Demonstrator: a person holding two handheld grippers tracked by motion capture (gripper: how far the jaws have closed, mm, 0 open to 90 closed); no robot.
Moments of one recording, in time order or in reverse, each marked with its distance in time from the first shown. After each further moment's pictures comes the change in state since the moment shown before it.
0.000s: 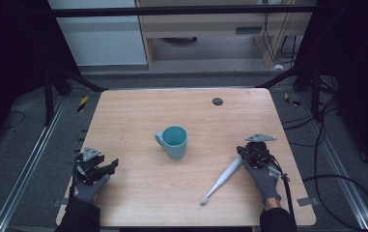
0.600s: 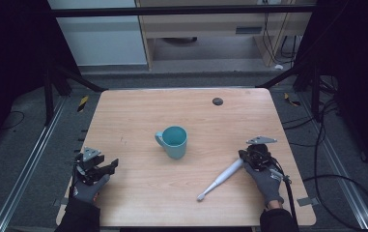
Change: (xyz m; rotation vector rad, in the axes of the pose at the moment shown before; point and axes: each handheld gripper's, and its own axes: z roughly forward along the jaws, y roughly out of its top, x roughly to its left) left arm 0.001 0.000 -0.001 0.001 -0.003 0.004; right arm -0.003 -0.009 -0.001 0.053 -0.002 0.003
